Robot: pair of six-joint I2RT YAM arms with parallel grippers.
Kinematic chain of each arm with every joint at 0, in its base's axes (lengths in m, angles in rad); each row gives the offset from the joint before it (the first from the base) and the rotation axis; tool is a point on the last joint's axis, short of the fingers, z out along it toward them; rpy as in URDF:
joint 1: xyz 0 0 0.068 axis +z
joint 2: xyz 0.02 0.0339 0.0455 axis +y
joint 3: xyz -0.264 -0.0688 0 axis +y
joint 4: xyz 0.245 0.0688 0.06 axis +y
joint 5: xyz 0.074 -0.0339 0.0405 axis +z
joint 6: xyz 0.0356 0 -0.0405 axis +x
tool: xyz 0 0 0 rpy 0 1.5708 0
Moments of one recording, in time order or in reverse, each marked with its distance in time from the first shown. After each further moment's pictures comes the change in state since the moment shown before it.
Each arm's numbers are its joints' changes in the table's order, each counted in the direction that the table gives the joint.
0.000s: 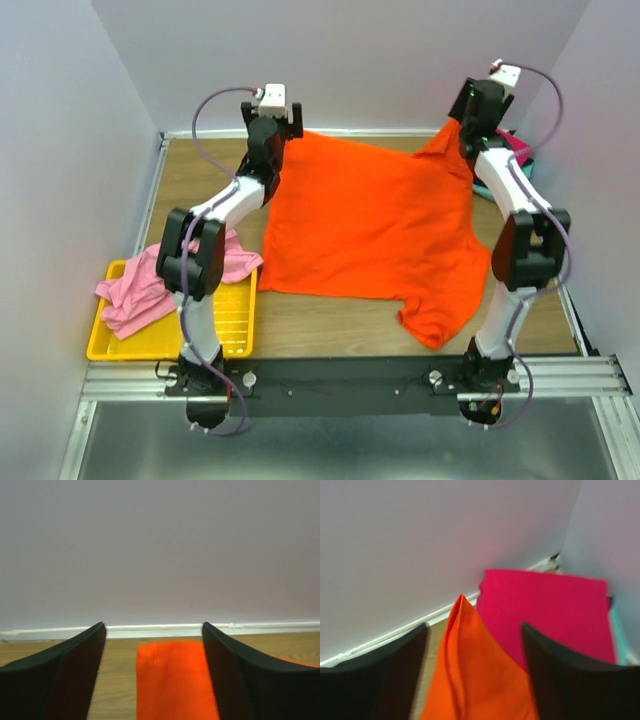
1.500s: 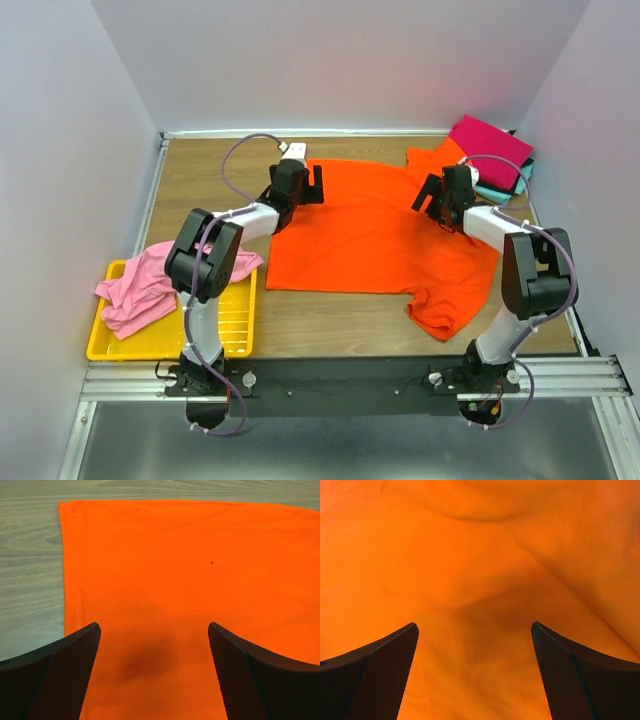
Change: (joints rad) left arm -0.093 0.061 0.226 0.296 -0.144 -0.303; right arm 0.073 -0.161 0.691 0.101 0.299 0.315
